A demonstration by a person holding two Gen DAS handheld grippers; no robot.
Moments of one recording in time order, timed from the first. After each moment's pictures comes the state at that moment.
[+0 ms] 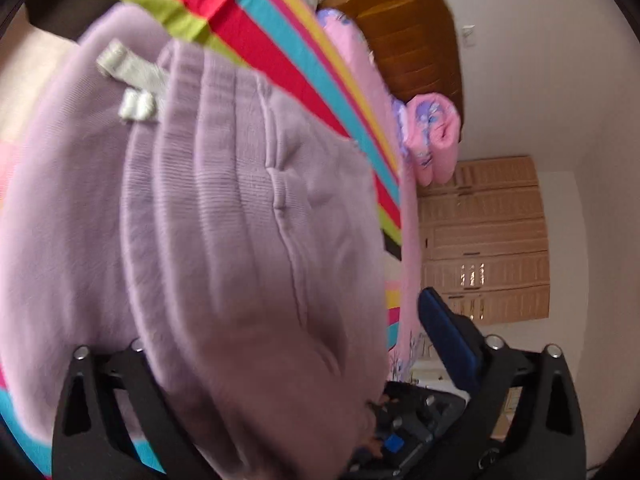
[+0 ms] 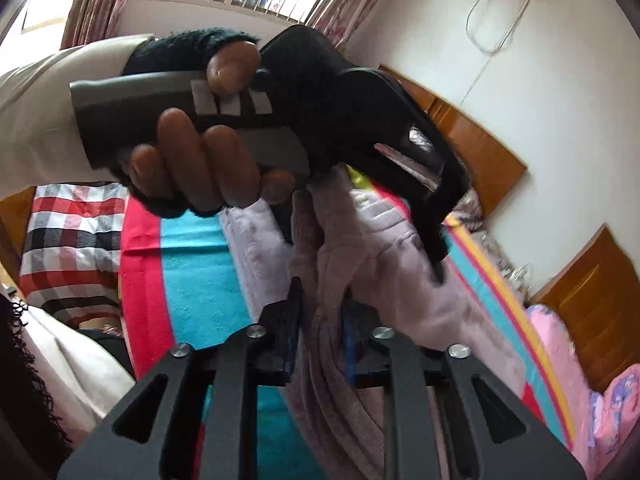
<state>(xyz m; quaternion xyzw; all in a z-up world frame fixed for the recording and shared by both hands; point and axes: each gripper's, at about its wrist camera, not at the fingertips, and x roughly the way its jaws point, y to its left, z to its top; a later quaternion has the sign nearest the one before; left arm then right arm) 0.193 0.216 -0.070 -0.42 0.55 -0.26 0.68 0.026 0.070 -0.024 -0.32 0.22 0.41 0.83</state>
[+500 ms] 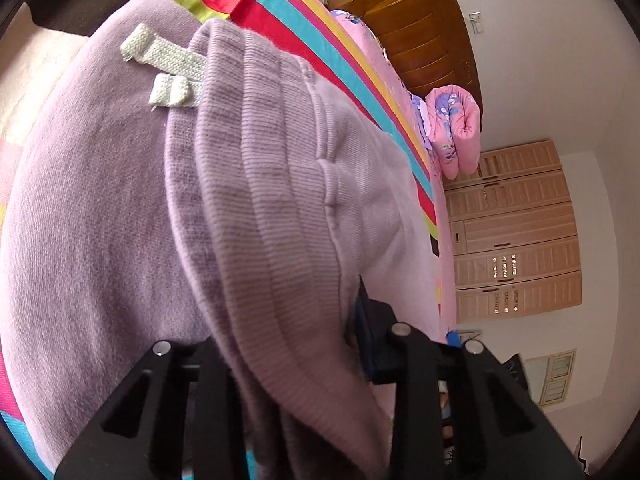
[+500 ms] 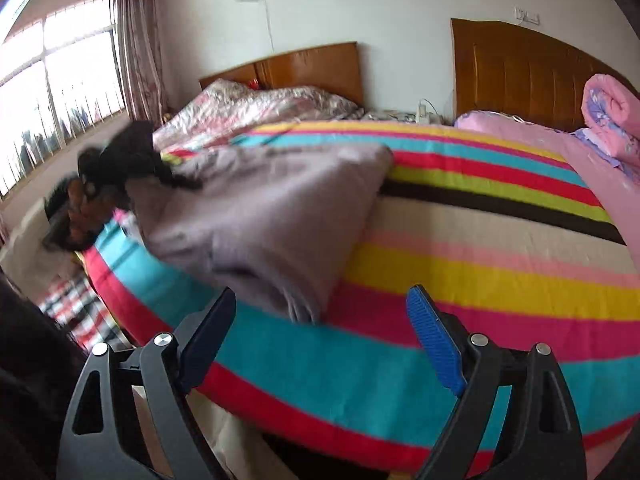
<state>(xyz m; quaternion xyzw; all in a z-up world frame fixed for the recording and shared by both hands) 0.185 0.217 -0.087 -0.37 0.54 -0.24 0.72 0.001 -0.142 -0.044 -0.02 0.35 0.19 0.92</state>
